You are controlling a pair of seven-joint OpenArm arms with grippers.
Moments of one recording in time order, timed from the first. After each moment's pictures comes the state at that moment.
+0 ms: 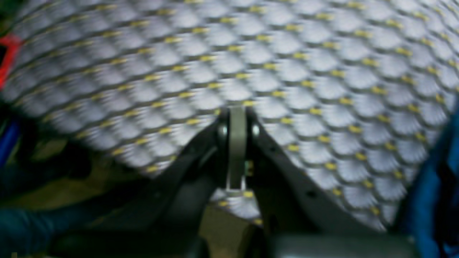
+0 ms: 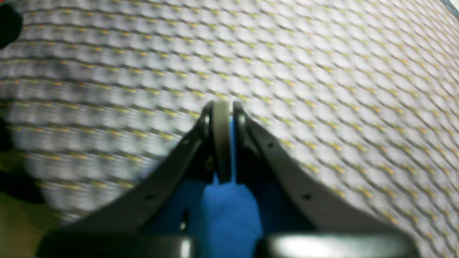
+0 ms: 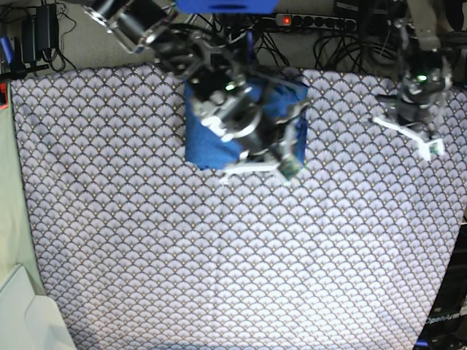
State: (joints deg) left arm 19.0 -11.9 -16.9 112.7 -12.7 9.3 57.3; right arm 3.3 2.6 -42.1 97.7 -2.4 1.5 -39.2
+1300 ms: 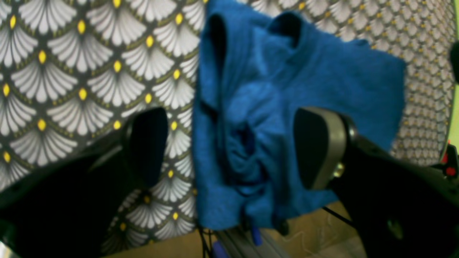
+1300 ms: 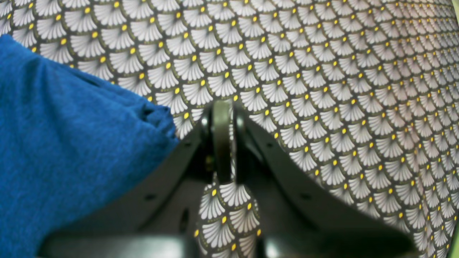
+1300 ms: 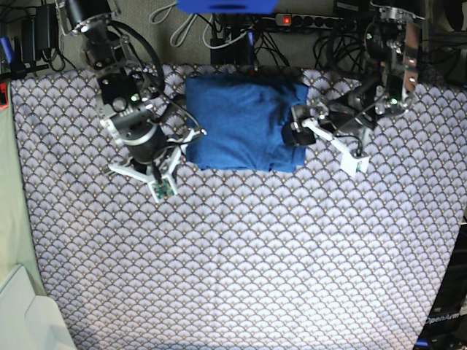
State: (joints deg) left arm 11.3 -17.8 2.9 103.8 -44.7 8.8 56.8; right arm -5.5 12.8 -18.5 106.6 -1.9 1.4 -44.6
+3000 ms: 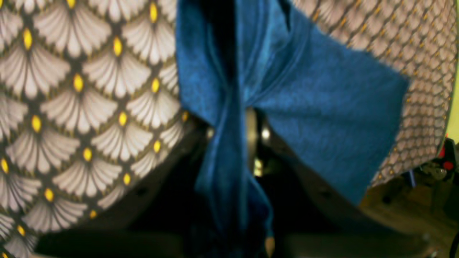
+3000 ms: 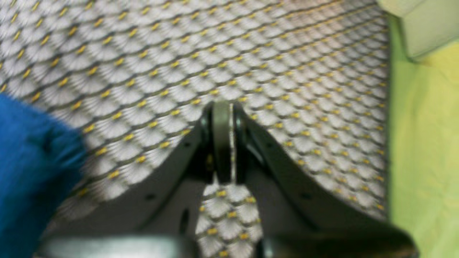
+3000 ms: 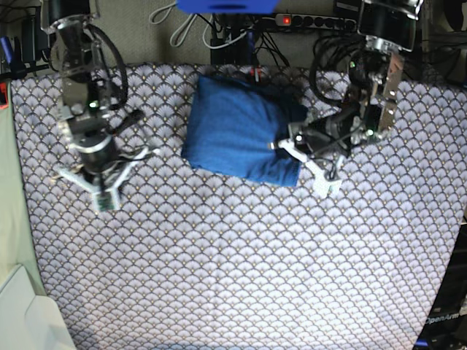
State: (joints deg) left arm 0.0 -15.9 11.5 94.9 -44.8 9.1 57.6; right arm -7.9 15.5 -4.1 111.5 -1.9 1.5 -44.4
